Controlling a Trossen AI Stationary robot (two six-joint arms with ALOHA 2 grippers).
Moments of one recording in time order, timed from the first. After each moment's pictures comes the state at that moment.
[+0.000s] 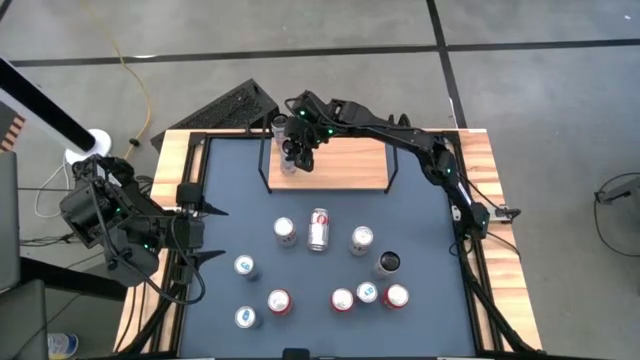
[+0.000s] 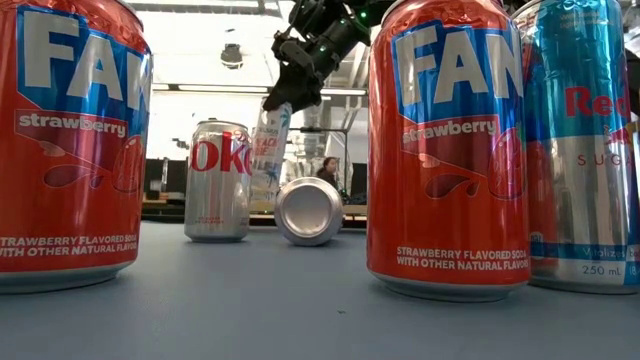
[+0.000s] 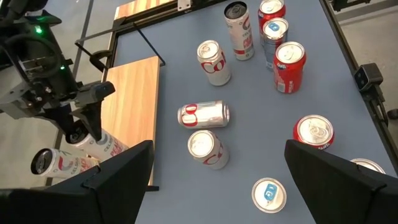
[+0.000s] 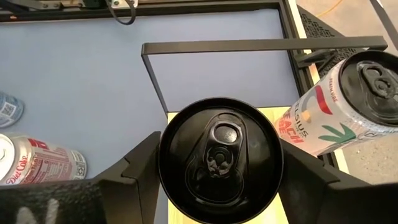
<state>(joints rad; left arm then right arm) -0.83 1.40 2.01 -1.56 -0.72 -0.42 -0.38 2.25 2.34 -0.88 -0.21 -0.23</state>
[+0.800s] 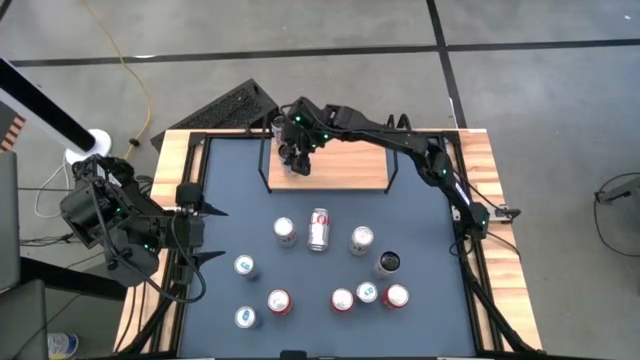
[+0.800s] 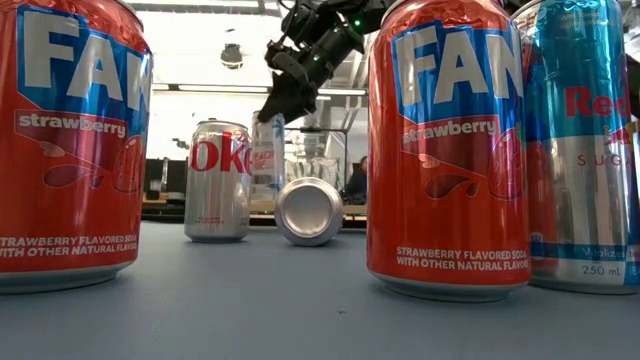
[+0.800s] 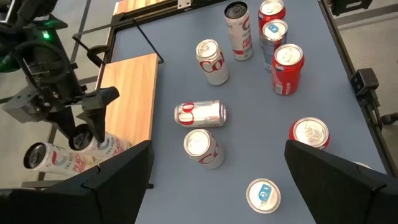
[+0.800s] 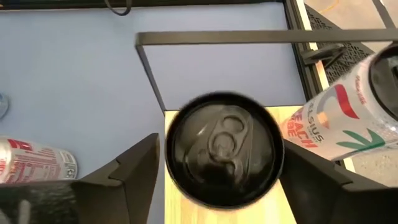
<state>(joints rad) -0.83 1.40 2.01 -1.56 -0.72 -0.45 -0.36 2.29 2.34 -0.85 -0.19 -0.25</state>
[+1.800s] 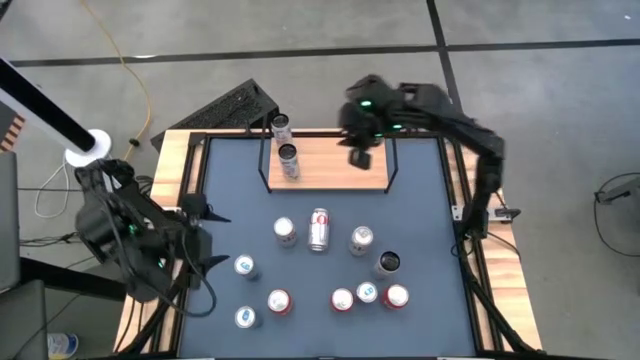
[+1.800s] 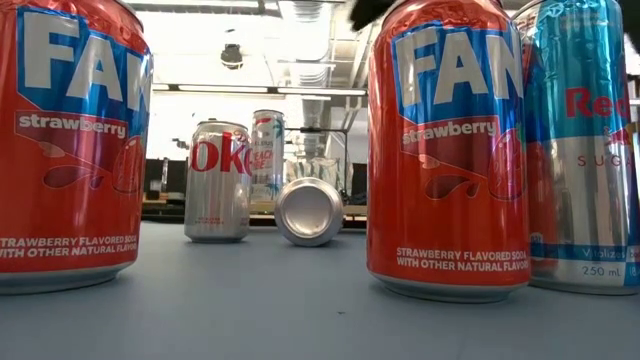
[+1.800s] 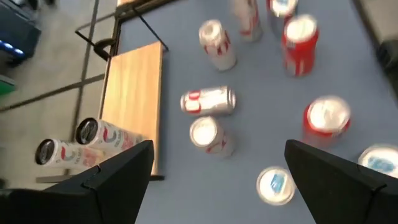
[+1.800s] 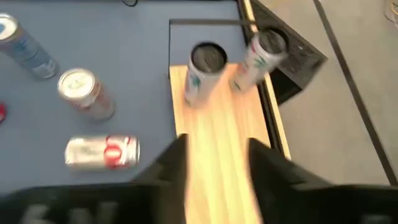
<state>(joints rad) -0.86 1.40 1.86 -1.55 -0.76 -0.46 -0.28 1.82 2.33 -1.34 0.05 -0.20</state>
